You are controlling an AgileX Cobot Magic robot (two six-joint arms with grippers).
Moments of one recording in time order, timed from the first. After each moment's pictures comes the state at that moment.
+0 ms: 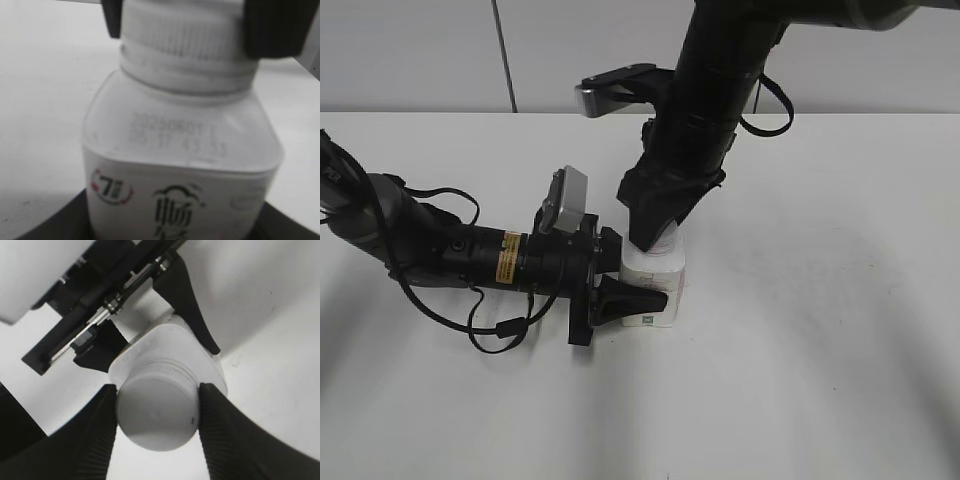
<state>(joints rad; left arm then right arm) -0.32 2.37 -1.14 1.44 -1.20 -0.52 0.58 2.08 -1.70 0.31 1.17 -0.44</state>
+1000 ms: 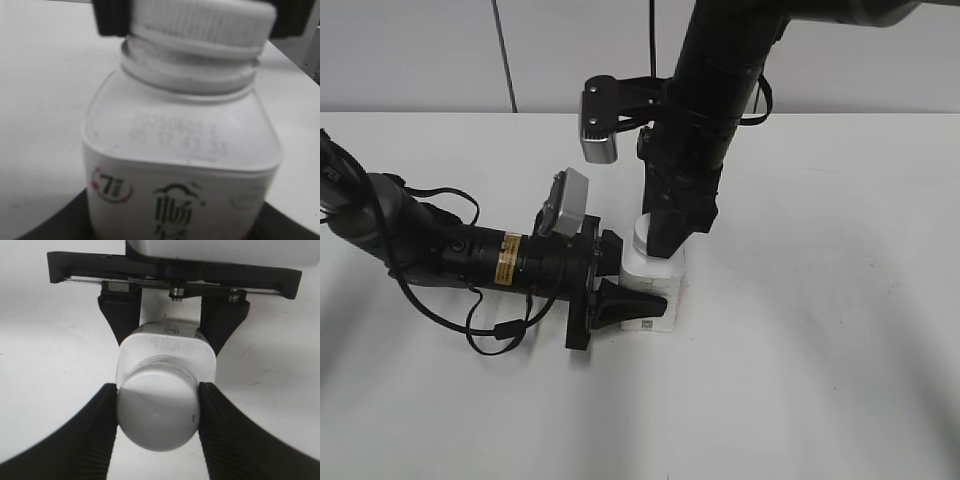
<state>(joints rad) -0.32 2.37 -1.15 1.47 -1.21 -0.52 0.58 2.08 -1.71 0.31 1.20 -1.22</state>
